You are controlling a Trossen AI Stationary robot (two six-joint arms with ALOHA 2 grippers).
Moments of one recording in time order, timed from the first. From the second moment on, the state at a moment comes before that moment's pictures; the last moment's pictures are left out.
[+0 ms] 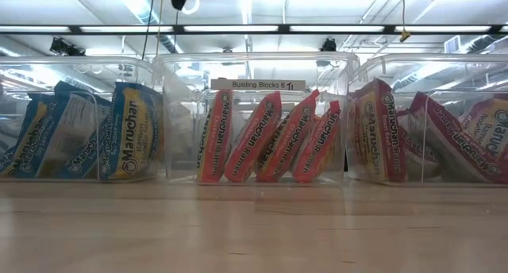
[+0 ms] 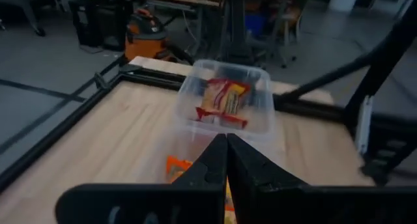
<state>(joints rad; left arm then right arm) -0.09 1.14 0.97 -0.07 -0.26 -0.20 0.21 0.64 0.89 -0.32 0.09 0.08</state>
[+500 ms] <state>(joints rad) 0.00 0.89 0.72 -0.02 -0.19 -0.12 0.21 0.52 0.89 -0.41 0.14 -0.05</state>
